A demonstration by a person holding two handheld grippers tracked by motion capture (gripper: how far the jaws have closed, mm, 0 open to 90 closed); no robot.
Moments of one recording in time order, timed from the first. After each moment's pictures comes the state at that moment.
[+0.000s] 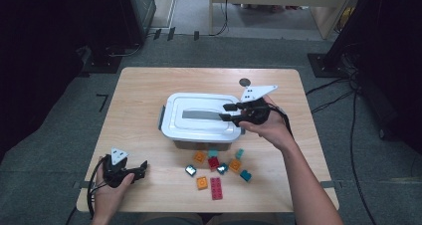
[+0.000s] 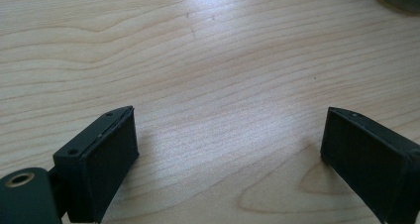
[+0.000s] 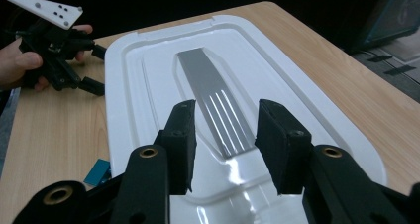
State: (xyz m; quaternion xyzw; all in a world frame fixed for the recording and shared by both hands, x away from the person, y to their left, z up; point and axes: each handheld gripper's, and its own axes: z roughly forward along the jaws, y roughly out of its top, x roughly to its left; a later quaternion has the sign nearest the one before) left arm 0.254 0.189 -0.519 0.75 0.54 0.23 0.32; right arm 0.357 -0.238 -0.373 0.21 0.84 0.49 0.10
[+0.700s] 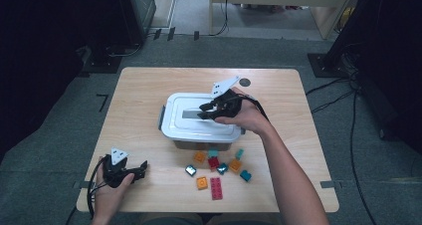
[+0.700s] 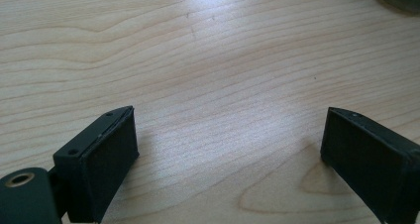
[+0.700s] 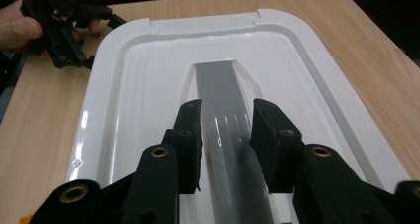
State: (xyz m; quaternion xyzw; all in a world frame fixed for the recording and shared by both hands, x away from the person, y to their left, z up) left arm 0.254 0.189 -0.519 0.75 0.54 0.23 0.32; right arm 0.399 -0.174 -0.383 0.13 0.89 0.44 0.05
